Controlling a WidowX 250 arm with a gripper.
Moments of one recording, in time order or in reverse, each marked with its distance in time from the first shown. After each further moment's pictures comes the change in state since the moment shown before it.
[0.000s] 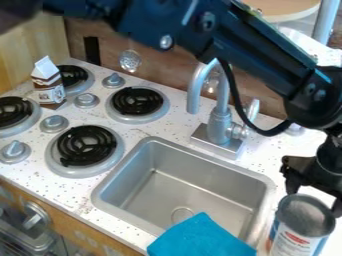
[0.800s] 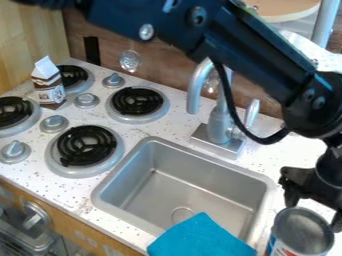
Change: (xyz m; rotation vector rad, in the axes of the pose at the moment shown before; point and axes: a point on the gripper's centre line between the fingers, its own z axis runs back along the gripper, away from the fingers) arm -0.012 -0.005 0.007 -0.015 0.014 0.006
